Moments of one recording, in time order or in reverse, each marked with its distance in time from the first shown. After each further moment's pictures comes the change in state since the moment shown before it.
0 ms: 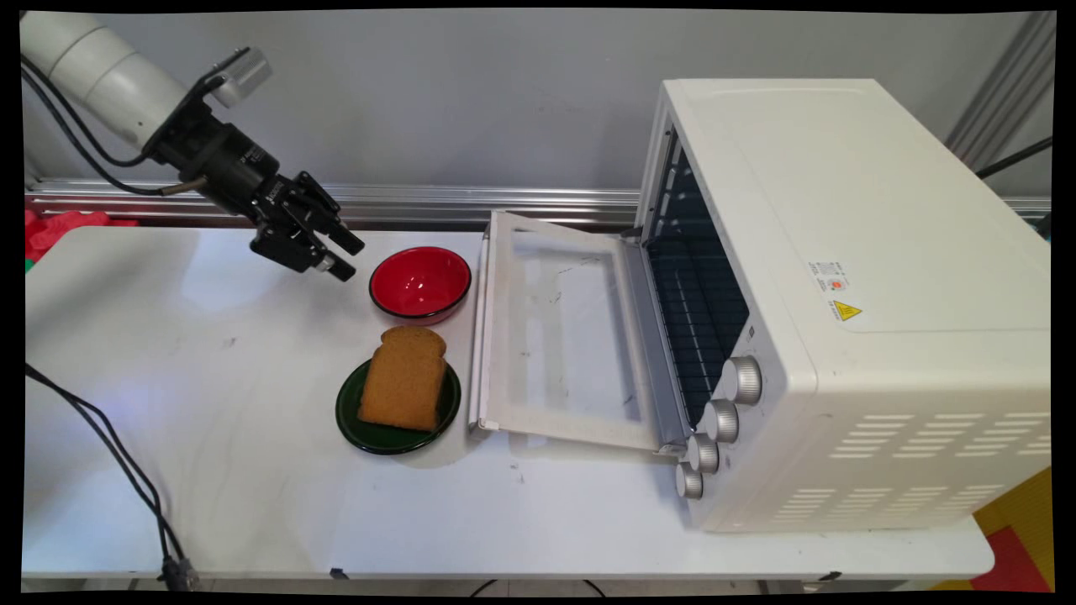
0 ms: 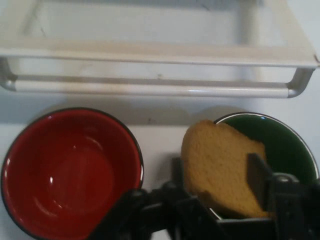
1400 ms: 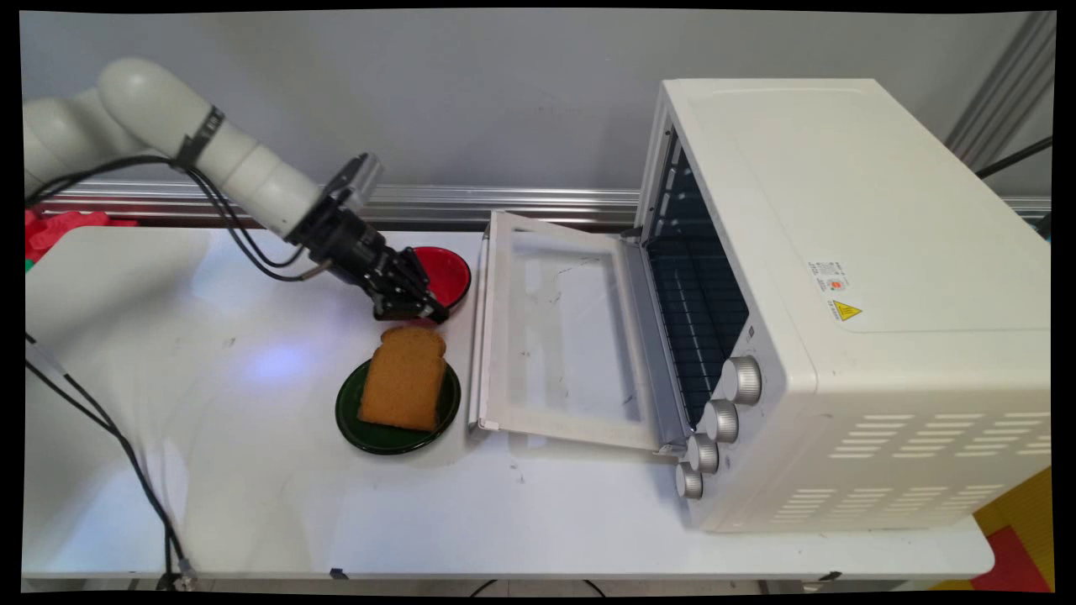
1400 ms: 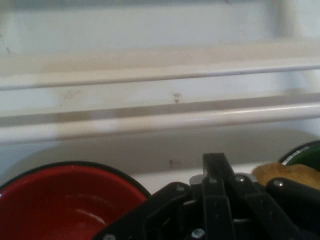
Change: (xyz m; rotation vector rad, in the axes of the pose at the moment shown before) arm -0.017 -0.039 0.145 -0.029 0.051 0.098
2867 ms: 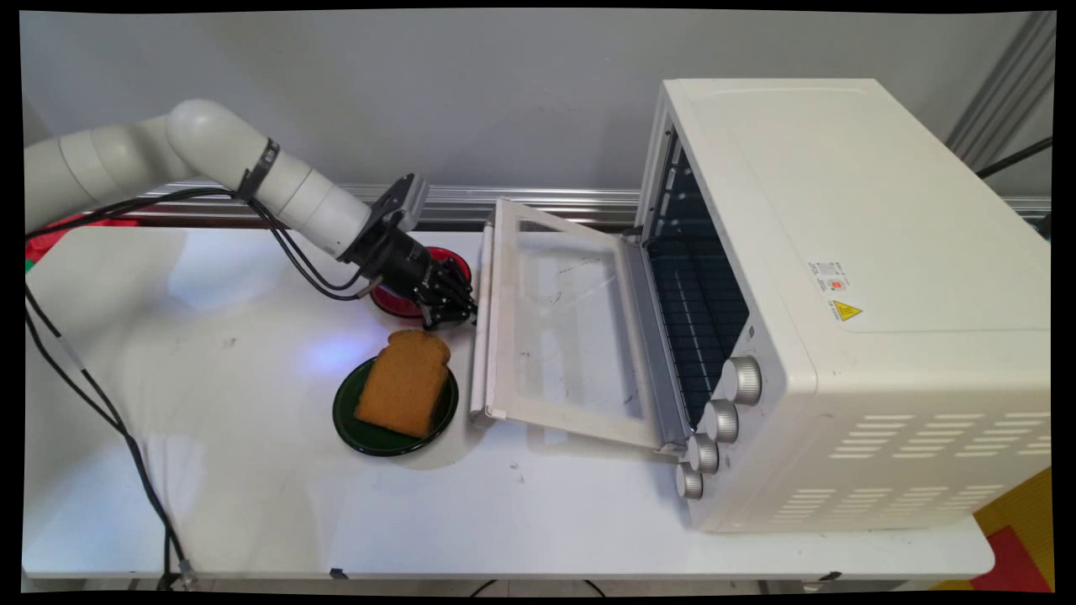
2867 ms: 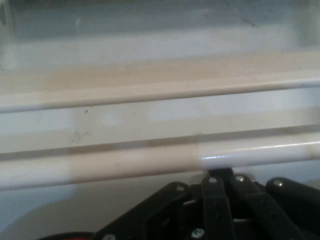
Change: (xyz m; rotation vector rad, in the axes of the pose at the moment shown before) arm 0.014 -0.007 0.052 0.037 0.044 0.025
